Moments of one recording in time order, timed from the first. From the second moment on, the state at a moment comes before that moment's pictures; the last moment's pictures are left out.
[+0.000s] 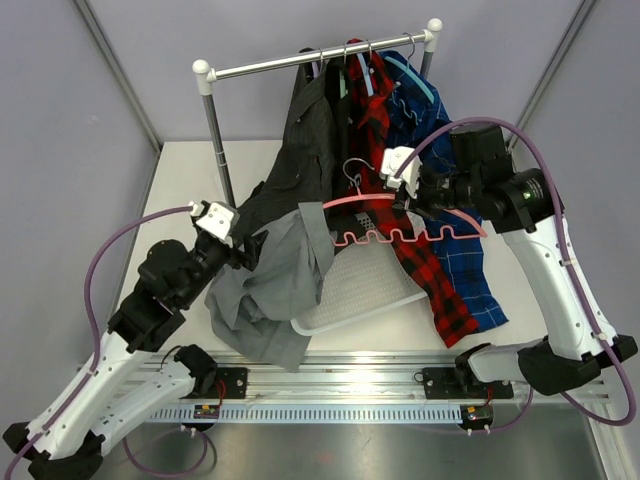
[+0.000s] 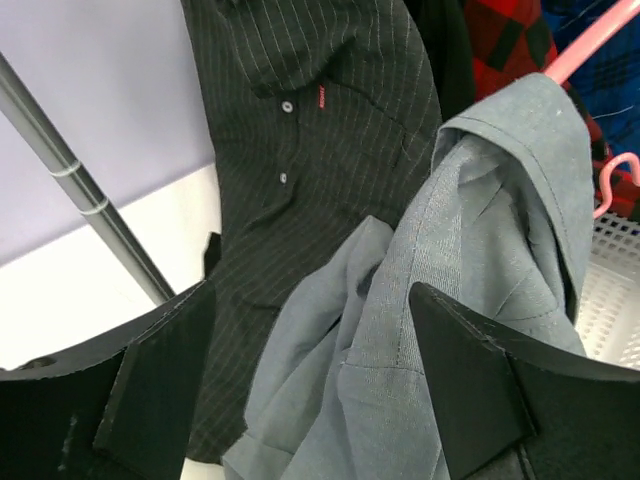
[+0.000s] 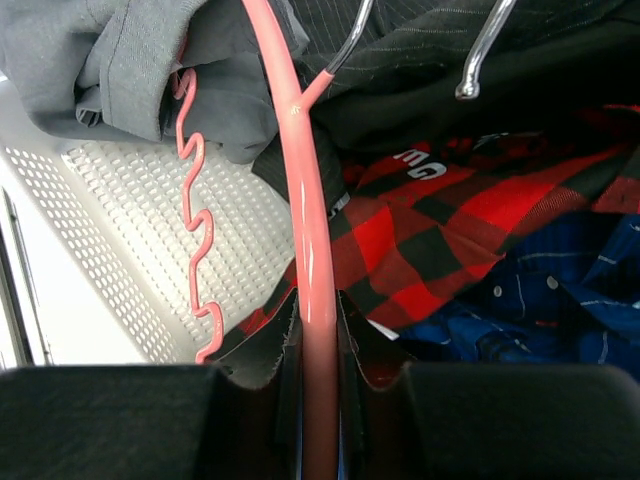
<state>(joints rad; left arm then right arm) -0.66 0.62 0.85 -0.29 -0.13 0.14 0.45 1.34 1.82 -1.15 -0.50 -0.84</state>
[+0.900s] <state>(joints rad) -0.64 0.92 1.01 -0.36 0.11 -0.67 0.44 1.37 1.83 -1.18 -0.55 -0.81</state>
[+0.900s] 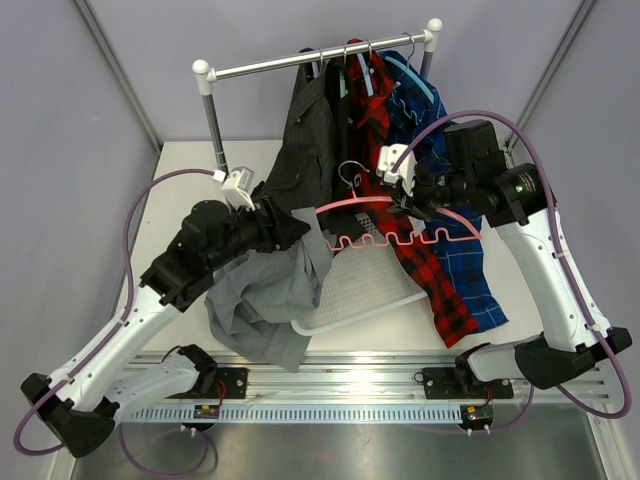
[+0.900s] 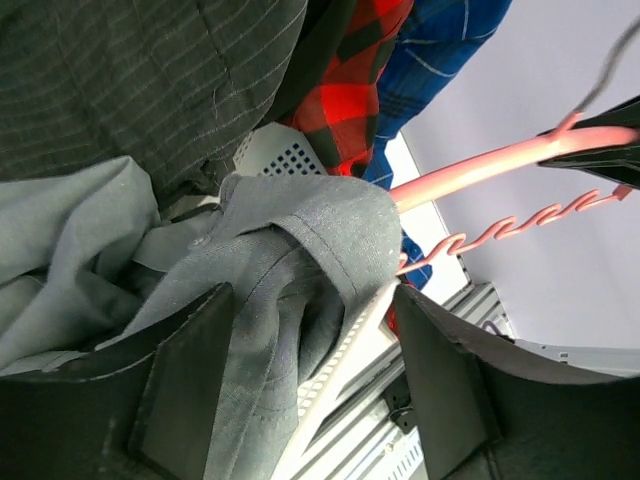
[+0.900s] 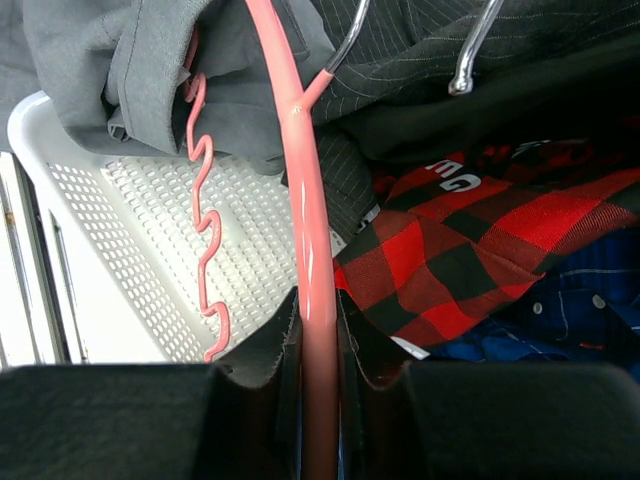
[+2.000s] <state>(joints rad) -0.60 0.67 0.95 -0.59 -0.29 -0.39 0.40 1.26 1.75 -1.18 -0.57 -0.80</state>
